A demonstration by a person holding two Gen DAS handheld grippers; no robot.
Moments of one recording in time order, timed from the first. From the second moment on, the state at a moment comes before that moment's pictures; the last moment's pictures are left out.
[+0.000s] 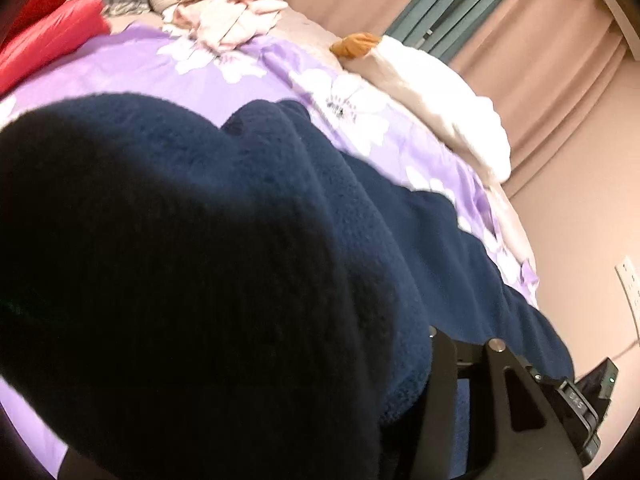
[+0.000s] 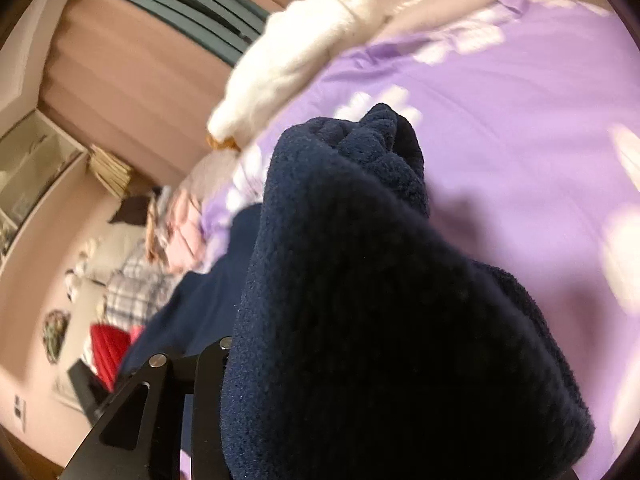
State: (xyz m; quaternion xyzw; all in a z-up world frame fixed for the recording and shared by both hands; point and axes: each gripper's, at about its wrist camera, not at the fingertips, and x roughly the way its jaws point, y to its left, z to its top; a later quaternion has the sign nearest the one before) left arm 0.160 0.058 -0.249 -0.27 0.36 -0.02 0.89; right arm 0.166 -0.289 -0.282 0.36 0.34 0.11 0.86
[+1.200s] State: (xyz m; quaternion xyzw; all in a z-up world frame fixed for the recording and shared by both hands) left arm 0.152 0.078 -0.290 -0.31 0.37 0.03 0.88; right arm 0.122 -0.323 -0.308 0.41 0.37 0.06 0.83
